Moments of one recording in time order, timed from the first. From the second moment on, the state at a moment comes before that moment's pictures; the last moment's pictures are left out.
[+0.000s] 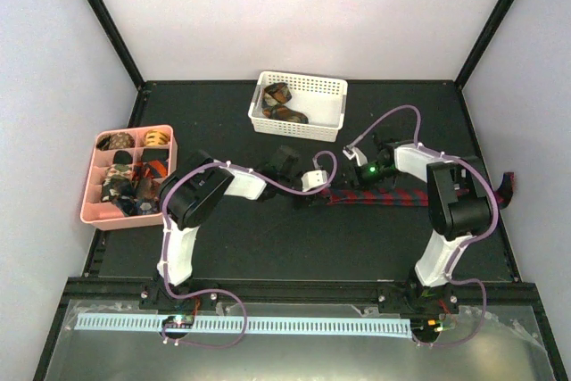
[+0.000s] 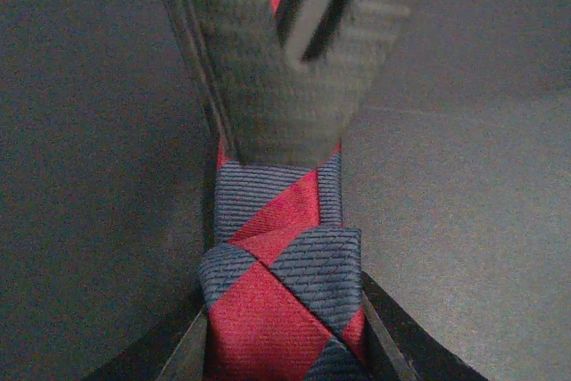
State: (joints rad) left arm -0.70 2.05 1.01 0.28 0.66 0.44; right arm 0.20 1.79 1.02 -0.61 -0.86 -0.04
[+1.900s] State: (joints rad) left arm -0.73 2.01 0.95 0.37 0.55 0.37; right arm 0.21 1.89 1.01 -0.54 -0.85 -0.03
